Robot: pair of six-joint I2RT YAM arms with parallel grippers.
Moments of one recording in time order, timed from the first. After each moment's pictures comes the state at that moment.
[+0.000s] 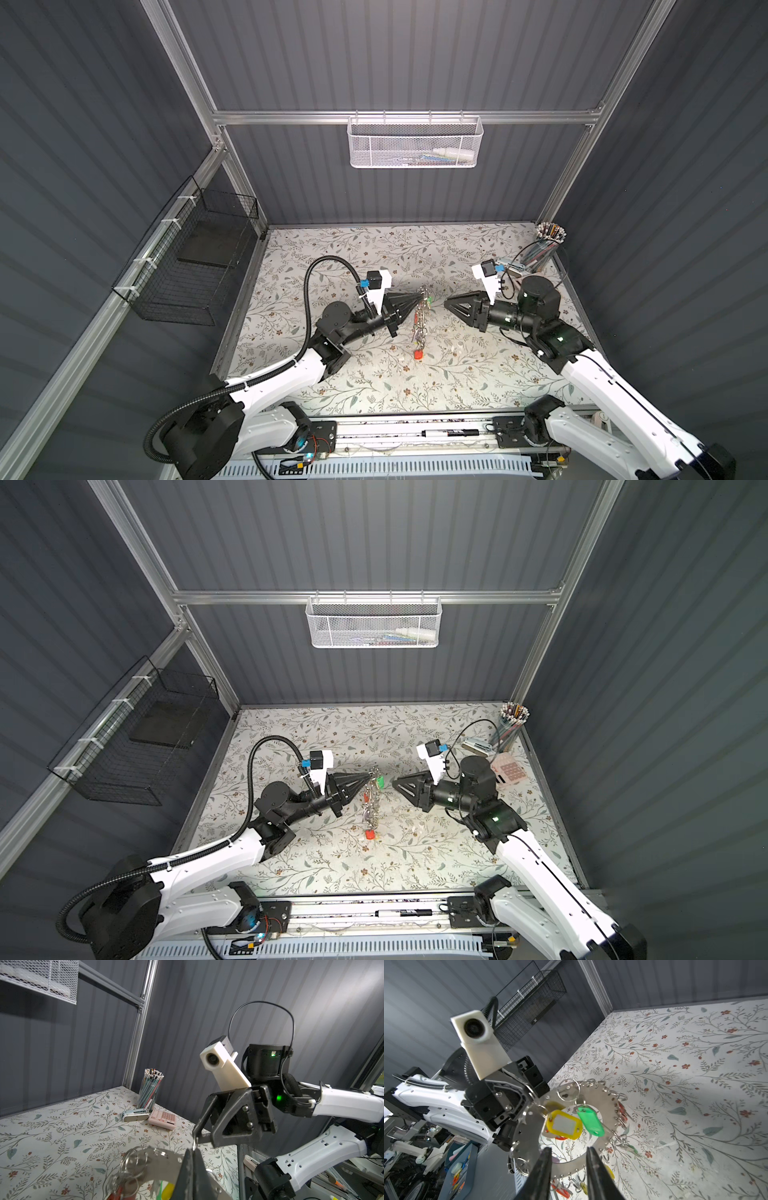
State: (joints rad) left arm -0.78 1.19 0.54 0.87 0.45 -0.43; right arm 0.42 0.85 0.72 -0.12 -0.73 0.42
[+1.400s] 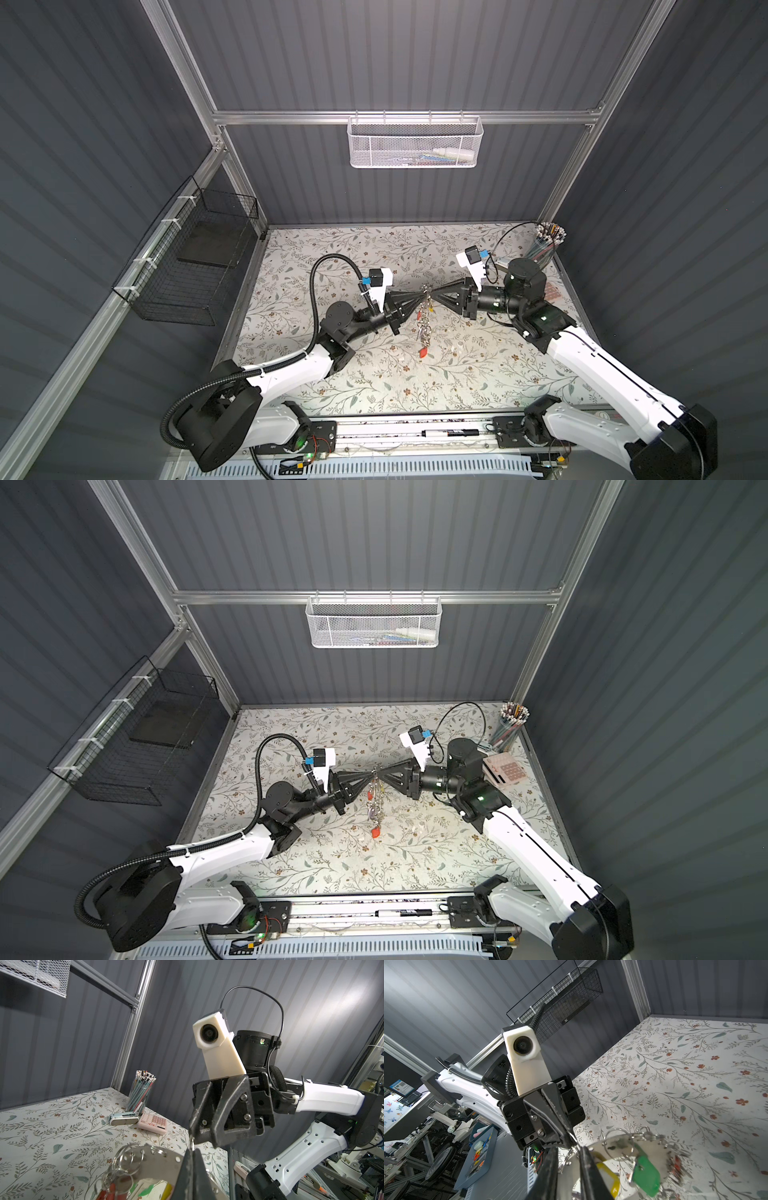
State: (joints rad) left arm -0.78 1.28 0.54 1.02 0.48 -0.51; right arm 0.47 1.06 0.84 0.03 -0.88 0.41
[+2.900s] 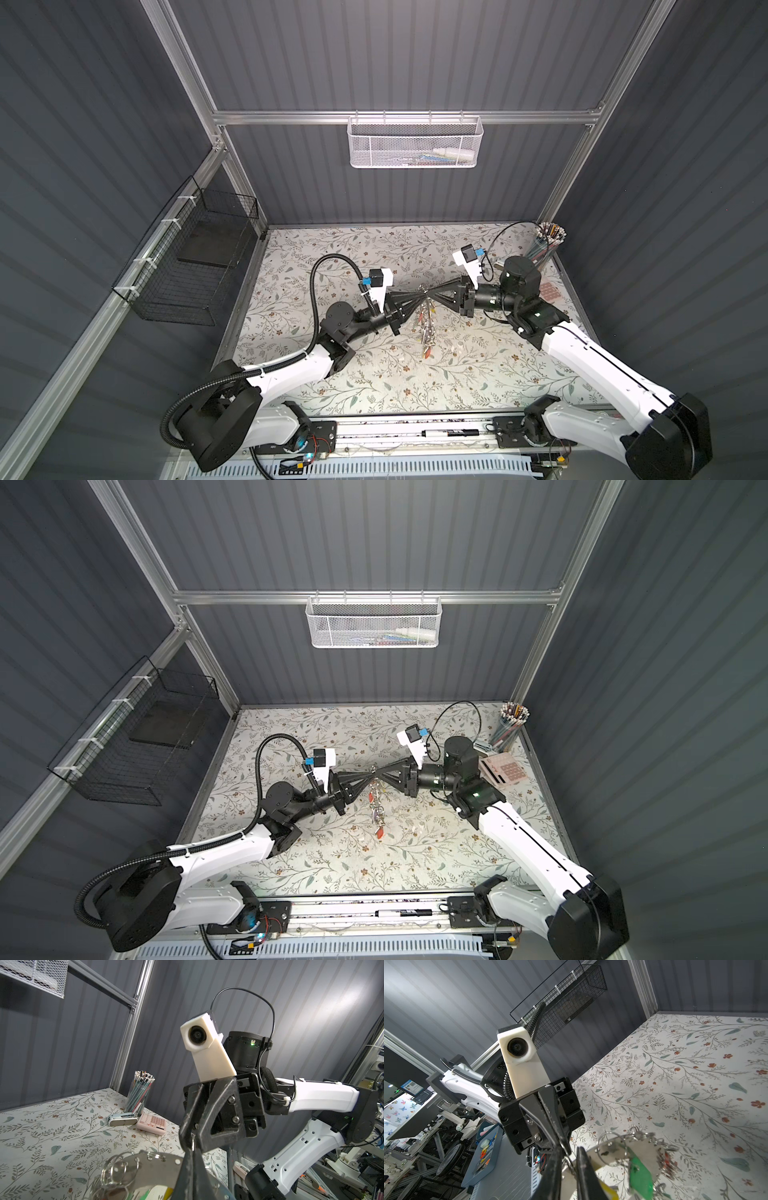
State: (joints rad) left arm -0.78 1.28 0.54 1.02 0.48 -0.51; right arm 0.47 1.11 0.84 0.09 -0.92 0.44
